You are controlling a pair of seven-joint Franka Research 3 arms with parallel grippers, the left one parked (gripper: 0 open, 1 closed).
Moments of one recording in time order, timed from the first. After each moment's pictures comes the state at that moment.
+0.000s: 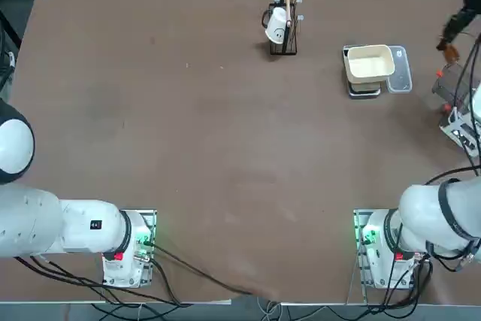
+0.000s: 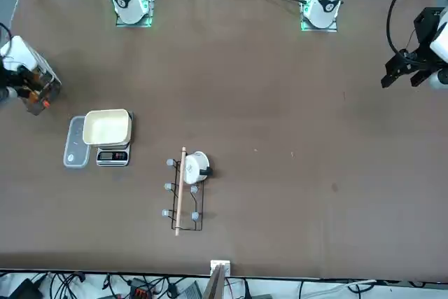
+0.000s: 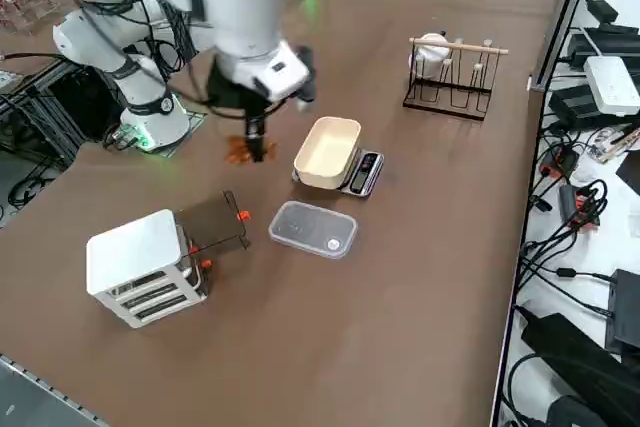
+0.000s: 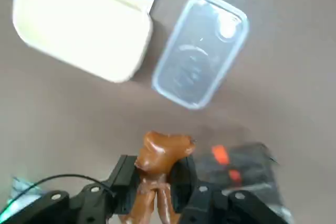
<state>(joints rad) -0.29 0.18 0.00 -1.83 0.00 1.77 -0.67</state>
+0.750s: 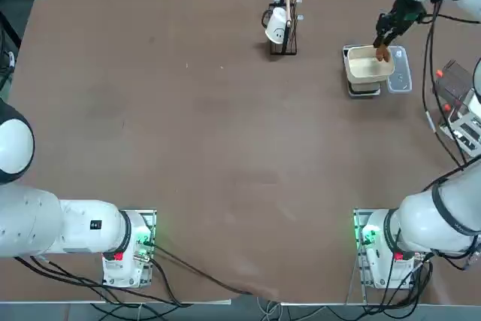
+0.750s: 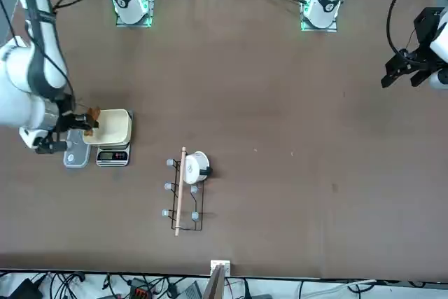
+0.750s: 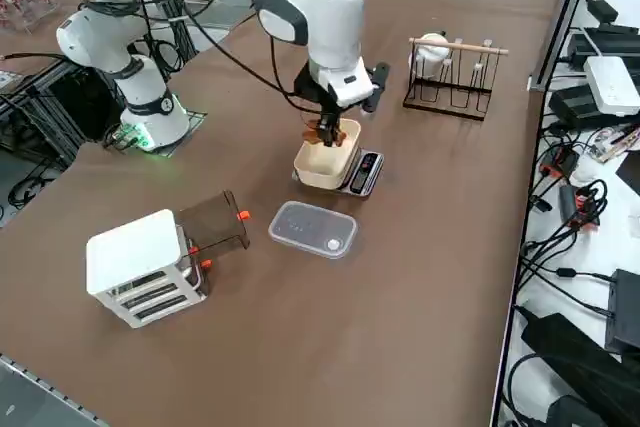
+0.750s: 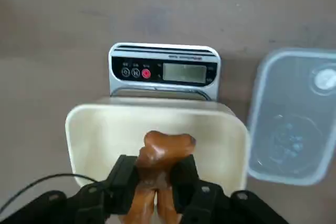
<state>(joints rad) -0.08 0.34 0.00 -1.88 0.13 2.04 -0.21</state>
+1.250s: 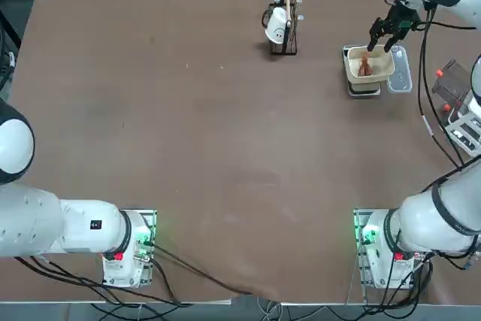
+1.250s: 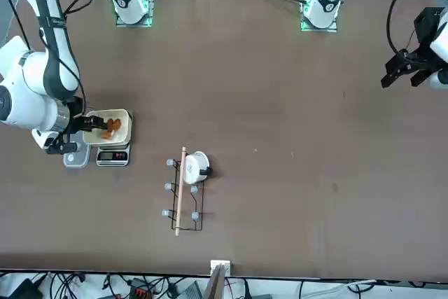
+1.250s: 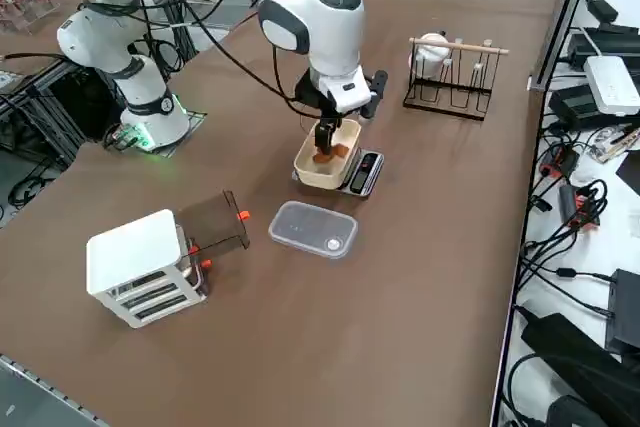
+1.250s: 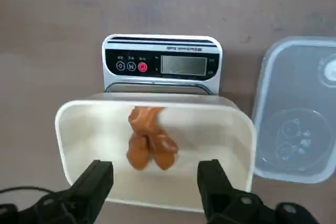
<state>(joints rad) -0.07 0.33 -0.01 -1.90 0.13 2.04 -0.21</state>
